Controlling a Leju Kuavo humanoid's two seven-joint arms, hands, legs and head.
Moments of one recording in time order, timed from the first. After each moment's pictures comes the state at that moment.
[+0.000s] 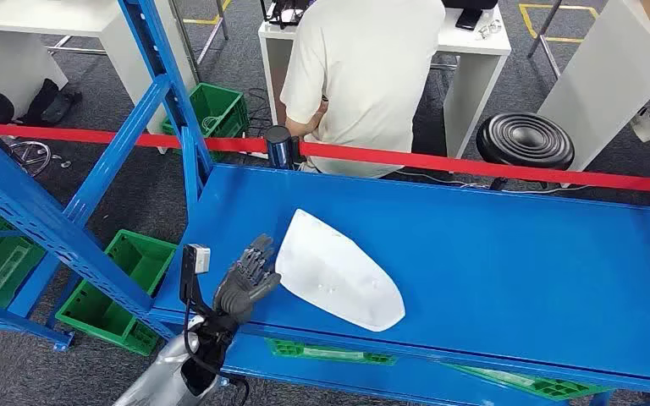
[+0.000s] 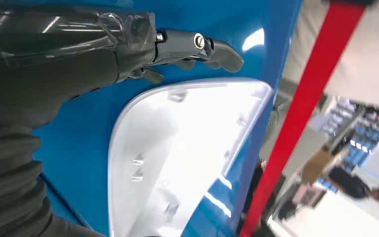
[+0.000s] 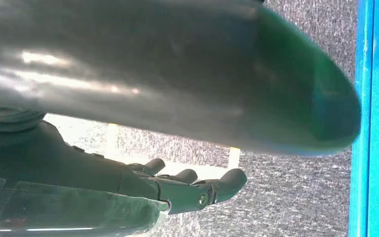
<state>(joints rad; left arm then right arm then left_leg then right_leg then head) -0.21 -0.01 -0.53 -1.09 0.71 -0.13 -0.35 -0.02 -0.49 1.45 -0.69 -1.55 -0.35 -0.18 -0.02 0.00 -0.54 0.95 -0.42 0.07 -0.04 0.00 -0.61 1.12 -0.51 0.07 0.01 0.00</state>
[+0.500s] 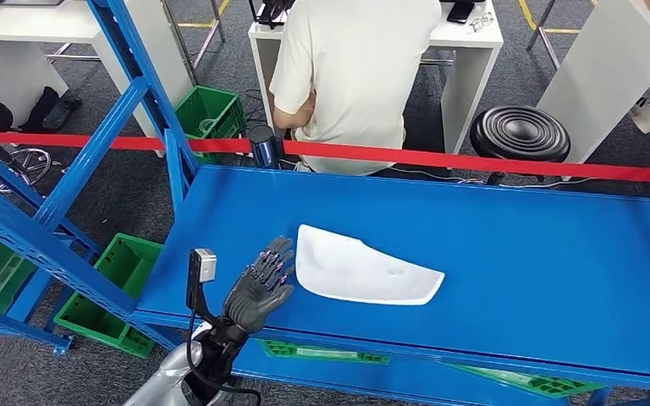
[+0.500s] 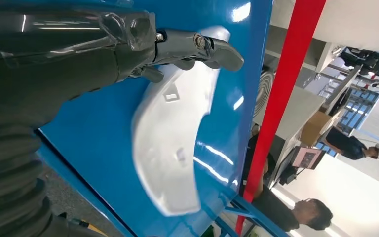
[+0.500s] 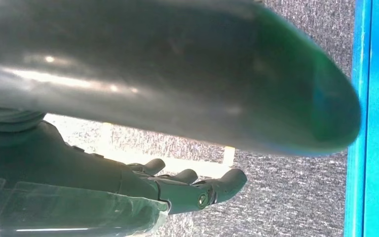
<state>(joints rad) -0.18 0.02 -0.61 -1.23 0.74 -0.14 -0.34 -0.03 -0.44 1.45 -0.62 -1.54 -0.33 -0.18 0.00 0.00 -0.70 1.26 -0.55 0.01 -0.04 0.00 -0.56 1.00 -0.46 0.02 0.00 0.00</state>
